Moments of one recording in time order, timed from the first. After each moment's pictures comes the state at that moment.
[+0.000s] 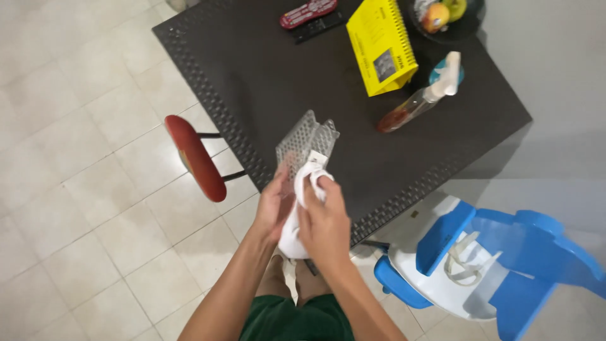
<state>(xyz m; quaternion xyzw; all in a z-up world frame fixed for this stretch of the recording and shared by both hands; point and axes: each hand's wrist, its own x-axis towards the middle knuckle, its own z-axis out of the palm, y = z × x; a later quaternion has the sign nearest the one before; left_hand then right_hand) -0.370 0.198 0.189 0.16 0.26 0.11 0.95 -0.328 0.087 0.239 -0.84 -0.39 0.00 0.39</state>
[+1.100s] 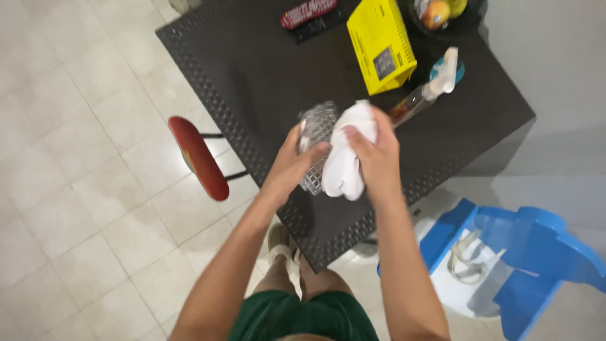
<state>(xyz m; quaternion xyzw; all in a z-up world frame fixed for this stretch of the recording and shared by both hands) -0.316 0.226 0.200 0.55 0.23 0.12 0.79 -0.198 0.100 0.237 -0.67 -0.17 0.21 0.69</state>
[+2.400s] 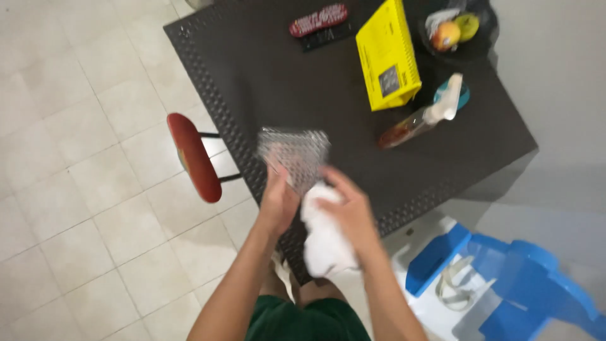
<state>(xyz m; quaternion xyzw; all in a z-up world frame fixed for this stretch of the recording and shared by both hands) -0.331 0.193 0.150 0.21 0.22 0.28 0.91 -0.219 0.062 0.191 -0.65 -0.25 0.32 0.64</state>
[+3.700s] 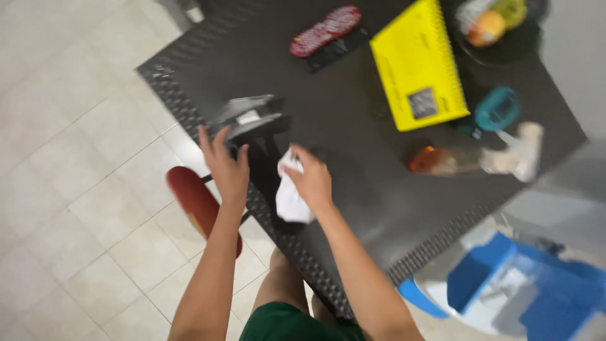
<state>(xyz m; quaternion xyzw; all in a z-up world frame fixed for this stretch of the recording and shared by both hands) -0.293 0.430 0.048 0.80 0.42 0.28 0.32 -0.190 0.283 0.049 -0.87 -0.21 0.23 0.39</state>
